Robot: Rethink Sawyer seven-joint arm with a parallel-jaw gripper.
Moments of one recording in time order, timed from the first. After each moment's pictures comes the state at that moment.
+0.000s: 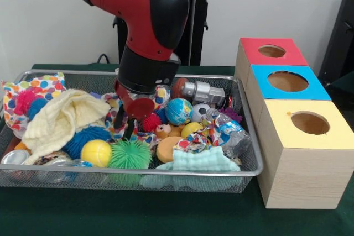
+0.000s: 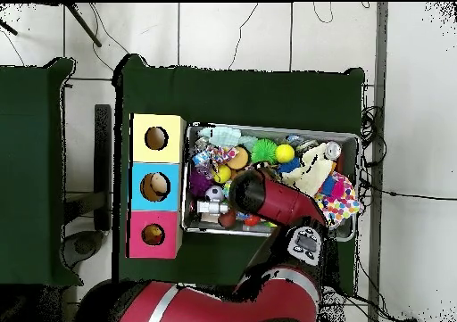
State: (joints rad) arm -0.10 -0.31 -0.35 1.60 0.18 0.14 2.58
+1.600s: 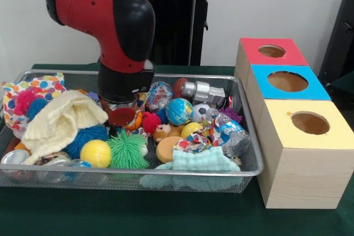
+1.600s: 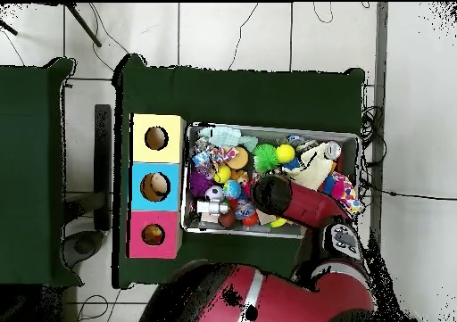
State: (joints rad) arm -0.31 -0.31 -0.20 1.57 -0.01 0.24 2.58
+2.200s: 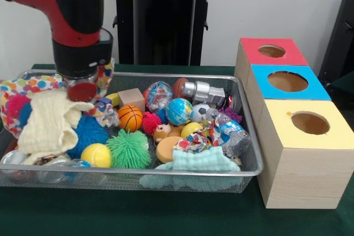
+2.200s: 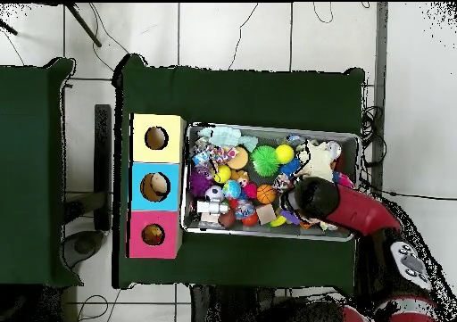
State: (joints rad) arm -0.54 -0.46 -0.07 1.57 -0.20 0.48 2.52
